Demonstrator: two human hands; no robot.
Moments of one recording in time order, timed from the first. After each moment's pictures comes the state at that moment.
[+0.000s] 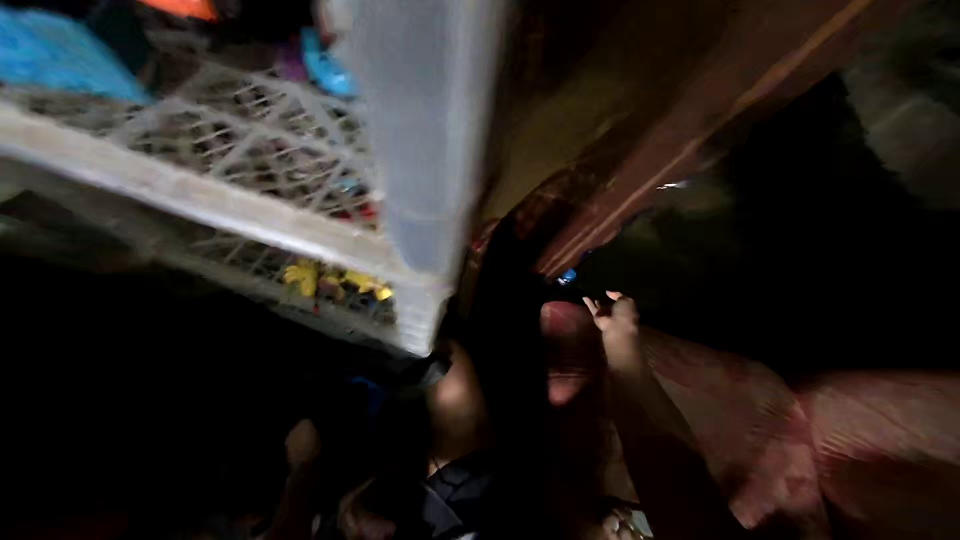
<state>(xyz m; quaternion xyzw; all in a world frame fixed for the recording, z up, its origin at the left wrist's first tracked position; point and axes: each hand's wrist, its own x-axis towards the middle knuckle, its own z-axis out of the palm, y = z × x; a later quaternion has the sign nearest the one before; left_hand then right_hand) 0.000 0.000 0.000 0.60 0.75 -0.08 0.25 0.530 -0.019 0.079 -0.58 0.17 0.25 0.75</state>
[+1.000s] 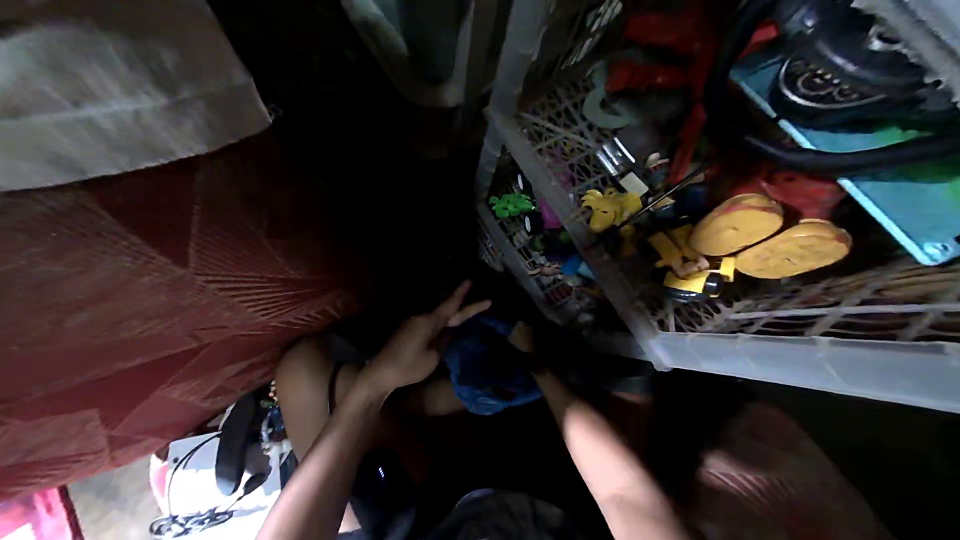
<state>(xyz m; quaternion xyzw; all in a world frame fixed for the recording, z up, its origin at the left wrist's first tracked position) -0.092 -0.011 0.162 0.61 0.54 0.24 0.53 0.114 0.055 0.018 -0.68 -0.56 0.45 -0.15</state>
